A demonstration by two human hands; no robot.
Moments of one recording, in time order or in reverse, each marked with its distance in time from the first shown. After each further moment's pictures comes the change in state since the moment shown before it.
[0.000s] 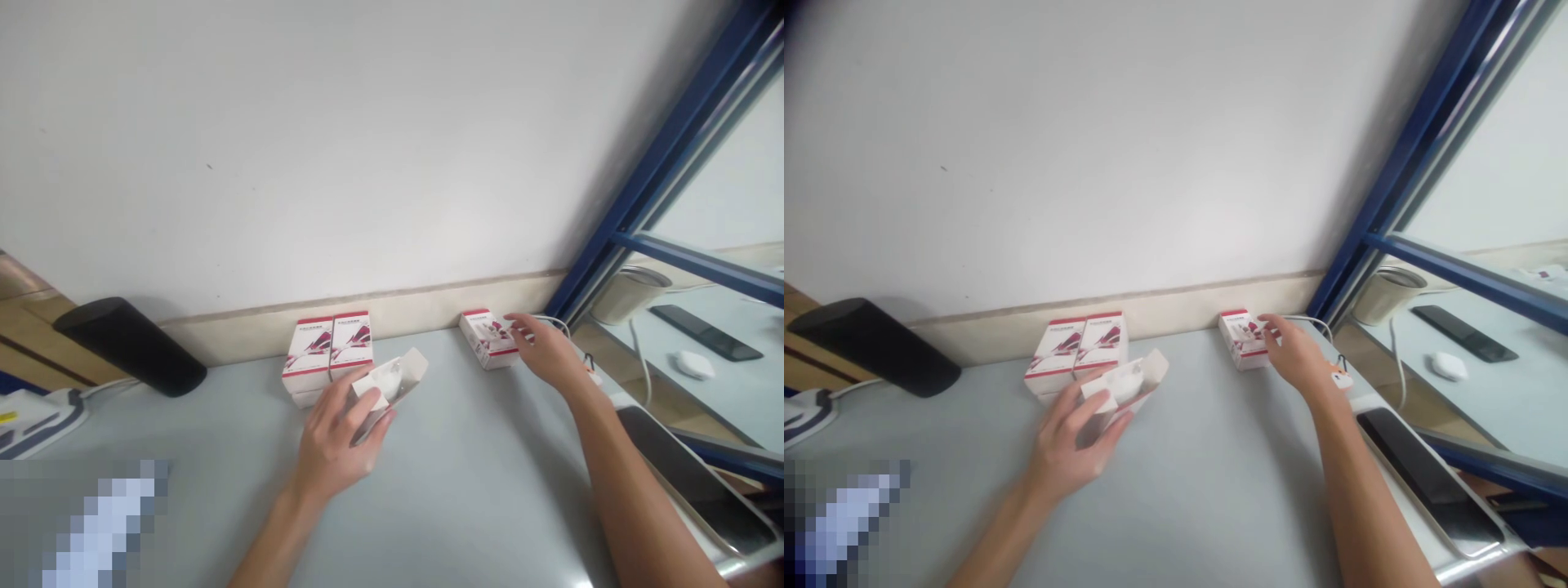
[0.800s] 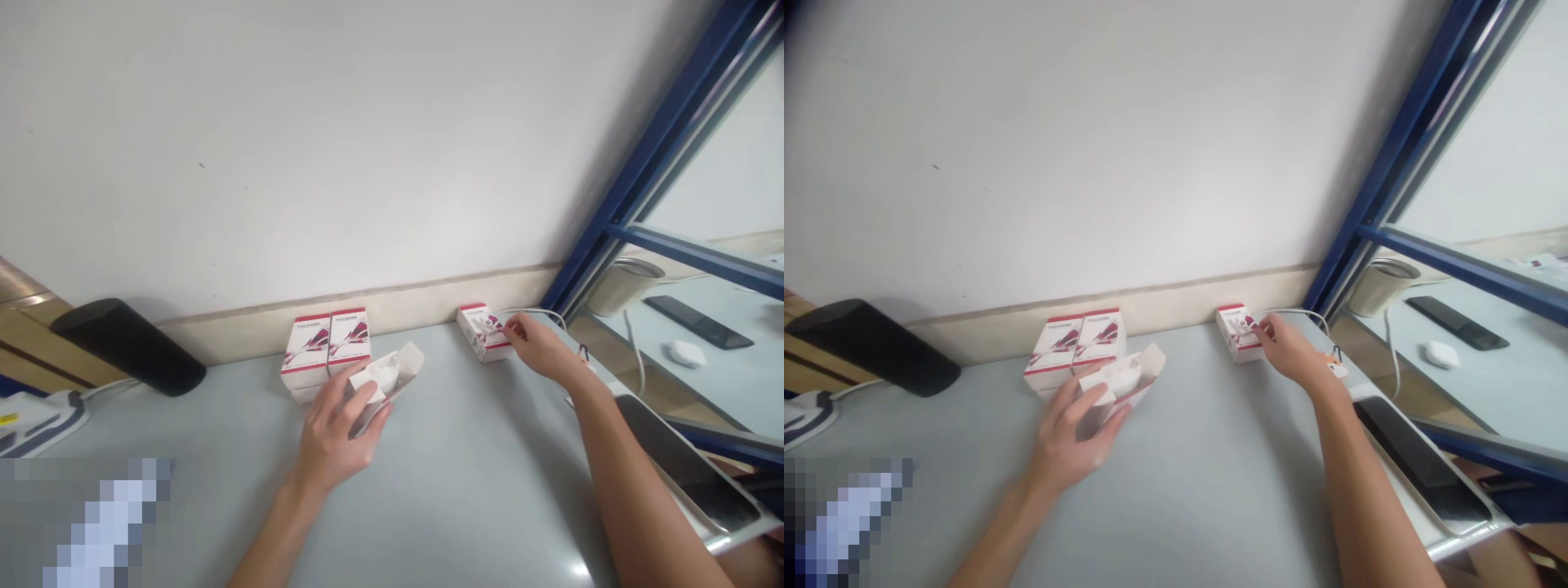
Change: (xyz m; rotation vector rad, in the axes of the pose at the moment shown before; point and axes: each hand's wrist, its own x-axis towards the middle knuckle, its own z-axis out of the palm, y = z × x) left_hand -0.002 -0.001 0.002 0.010 0.000 -0.001; right_hand -0.001 -0.005 -0.008 0.033 -0.198 0.077
